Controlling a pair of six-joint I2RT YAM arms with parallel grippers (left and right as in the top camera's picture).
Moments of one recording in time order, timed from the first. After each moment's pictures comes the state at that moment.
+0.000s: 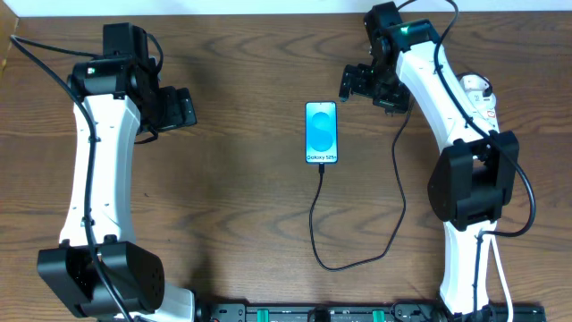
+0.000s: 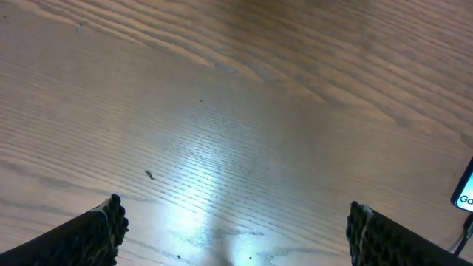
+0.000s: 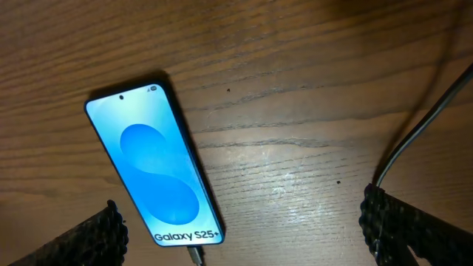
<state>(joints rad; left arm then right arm) 0.08 1.68 1.65 -1.26 -0.05 -0.17 0.28 2.24 2.07 -1.24 -0.12 0.54</state>
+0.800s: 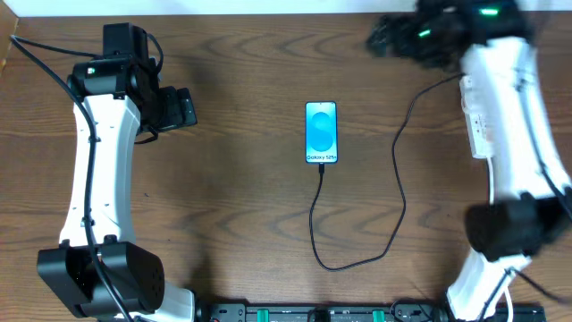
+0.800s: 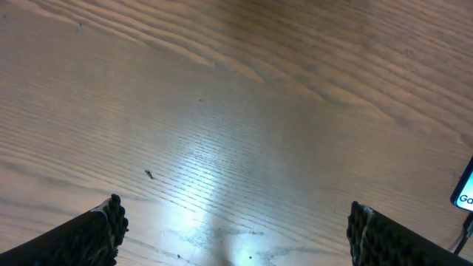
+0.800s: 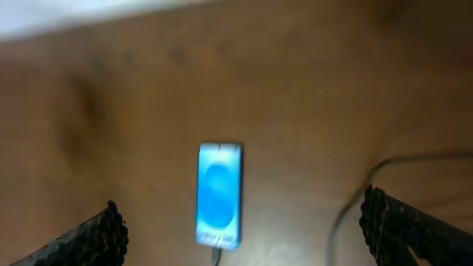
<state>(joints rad) 0.08 1.68 1.65 -1.26 -0.05 -0.17 0.13 1.95 2.20 -1.18 -0.26 0.23</state>
